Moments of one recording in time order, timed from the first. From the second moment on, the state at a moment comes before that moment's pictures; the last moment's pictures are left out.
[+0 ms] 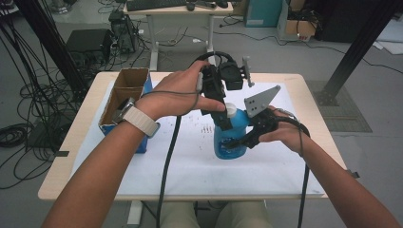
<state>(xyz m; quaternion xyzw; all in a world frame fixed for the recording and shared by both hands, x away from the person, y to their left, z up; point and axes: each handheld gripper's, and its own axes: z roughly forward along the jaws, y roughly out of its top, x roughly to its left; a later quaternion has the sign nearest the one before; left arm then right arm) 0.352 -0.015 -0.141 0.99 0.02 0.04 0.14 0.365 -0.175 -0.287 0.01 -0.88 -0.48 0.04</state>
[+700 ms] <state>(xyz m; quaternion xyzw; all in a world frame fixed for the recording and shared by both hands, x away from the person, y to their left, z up) 0.352 -0.013 -0.141 0.99 0.02 0.04 0.14 0.366 -0.175 -0.288 0.01 -0.88 -0.48 0.04</state>
